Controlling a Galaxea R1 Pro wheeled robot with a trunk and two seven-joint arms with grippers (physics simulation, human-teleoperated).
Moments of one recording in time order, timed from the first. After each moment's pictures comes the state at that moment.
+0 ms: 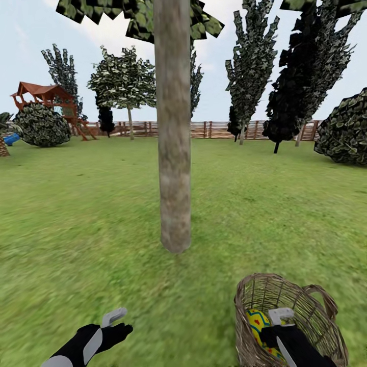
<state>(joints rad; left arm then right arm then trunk) -0.55 0.05 0.18 -0.28 0.19 0.36 -0.11 -0.33 -0.16 0.10 -0.78 -0.02 0.56 -0.07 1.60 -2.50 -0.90</state>
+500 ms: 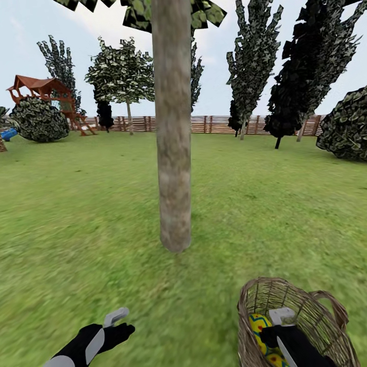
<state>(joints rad) -0.55 0.04 0.18 -0.28 0.19 0.36 -0.11 -0.33 -0.17 0.10 -0.78 -0.02 0.56 -0.07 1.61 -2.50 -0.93</state>
